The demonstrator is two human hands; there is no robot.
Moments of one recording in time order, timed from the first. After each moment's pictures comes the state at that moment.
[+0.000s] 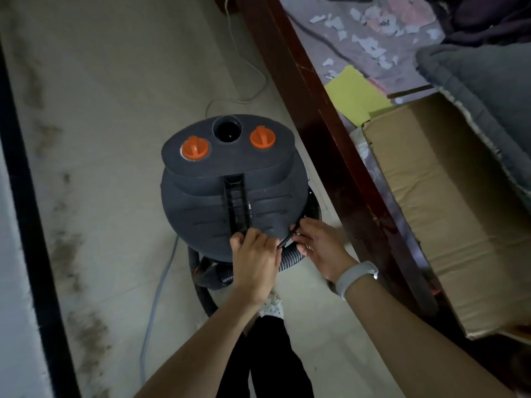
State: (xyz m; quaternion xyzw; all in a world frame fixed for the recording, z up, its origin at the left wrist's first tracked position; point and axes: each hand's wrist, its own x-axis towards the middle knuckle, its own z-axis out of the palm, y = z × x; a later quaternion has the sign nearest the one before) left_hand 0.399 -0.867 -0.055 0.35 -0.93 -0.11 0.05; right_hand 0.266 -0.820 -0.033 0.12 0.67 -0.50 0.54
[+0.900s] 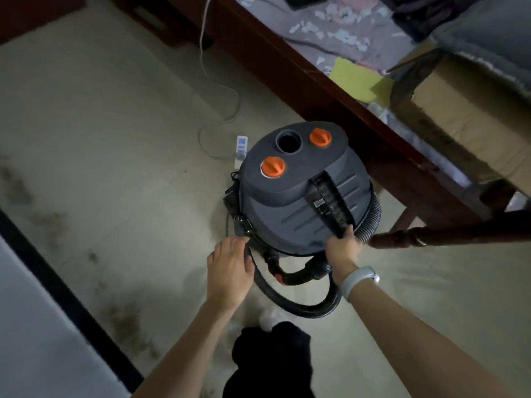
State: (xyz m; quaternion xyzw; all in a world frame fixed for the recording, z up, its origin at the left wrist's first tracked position) left_hand 0.600 -1.088 -0.033 0.27 -0.92 -0.27 -0.04; right_hand 0.457 -0.932 -0.019 0.25 0.86 -0.36 0.24
